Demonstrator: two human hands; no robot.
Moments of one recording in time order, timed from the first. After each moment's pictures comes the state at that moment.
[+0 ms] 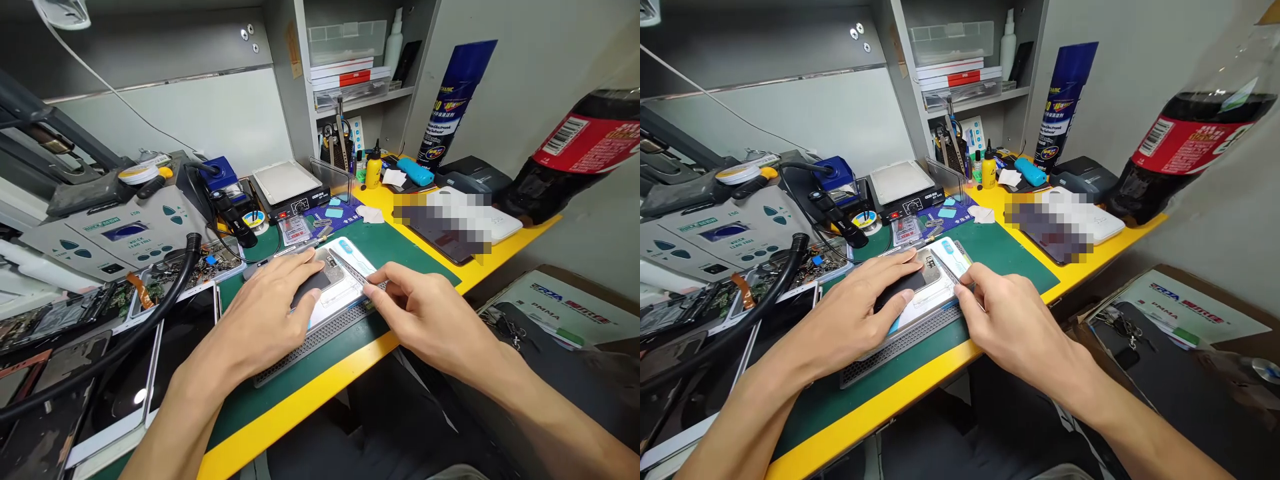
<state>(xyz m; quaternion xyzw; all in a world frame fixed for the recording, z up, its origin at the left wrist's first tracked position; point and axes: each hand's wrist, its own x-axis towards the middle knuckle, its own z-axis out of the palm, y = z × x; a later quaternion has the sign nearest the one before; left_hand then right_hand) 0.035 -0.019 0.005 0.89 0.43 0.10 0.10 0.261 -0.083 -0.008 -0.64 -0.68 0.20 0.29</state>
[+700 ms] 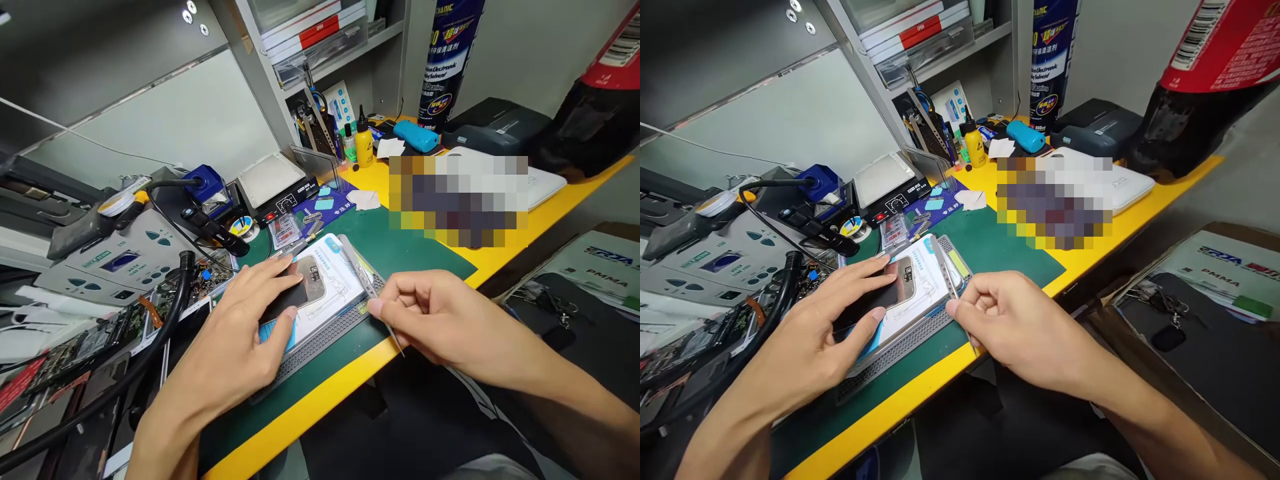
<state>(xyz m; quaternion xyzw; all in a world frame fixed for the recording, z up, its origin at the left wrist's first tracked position) 0.028 -0.021 0.013 0.89 0.44 0.09 0.09 0.290 -0.081 -0.022 -0.53 -0.51 0.58 0.34</state>
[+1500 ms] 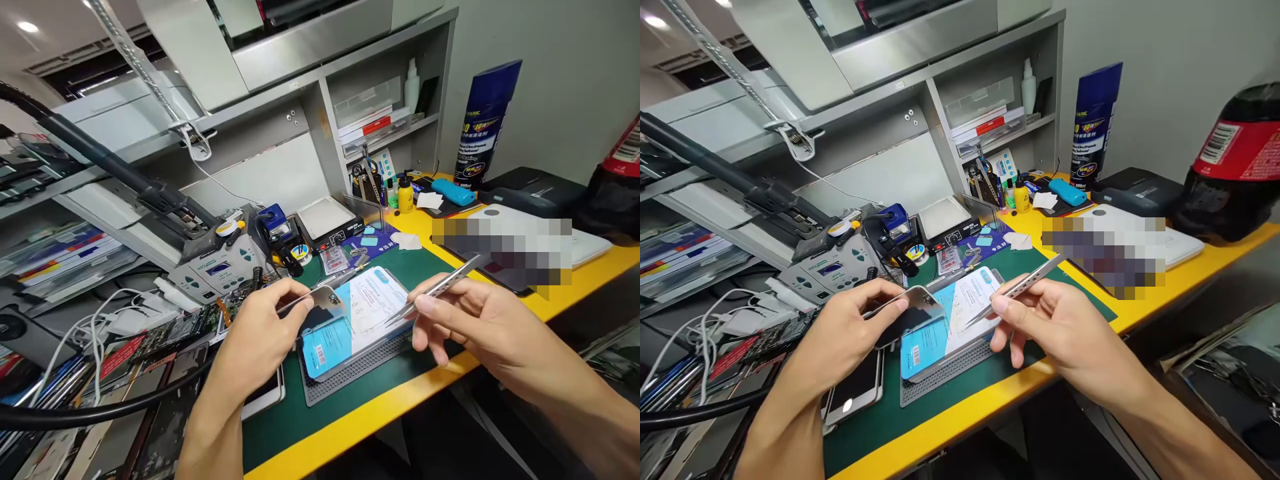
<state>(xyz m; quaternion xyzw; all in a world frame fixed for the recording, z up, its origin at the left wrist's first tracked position) 0.012 -0.032 0.062 0.73 0.61 0.21 0.20 0.280 -0.072 -0.007 -0.41 -0.49 0.60 0.49</state>
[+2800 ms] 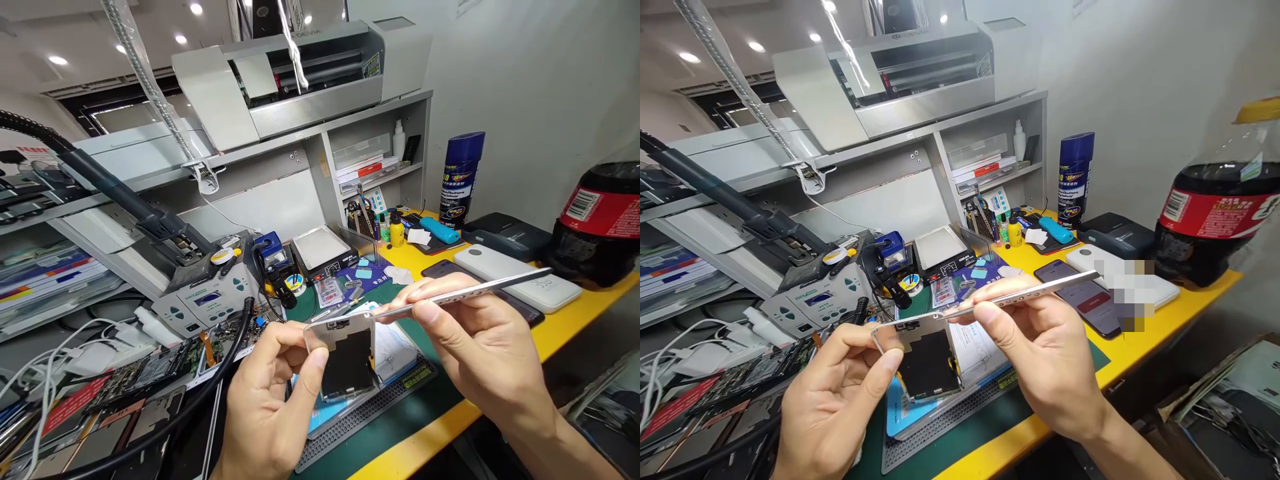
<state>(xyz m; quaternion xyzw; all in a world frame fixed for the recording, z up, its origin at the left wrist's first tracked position) 0.045 -0.064 0.049 0.68 0.48 0.47 0.31 0.251 -0.052 0.023 -0.27 -0.53 0.37 0.71</state>
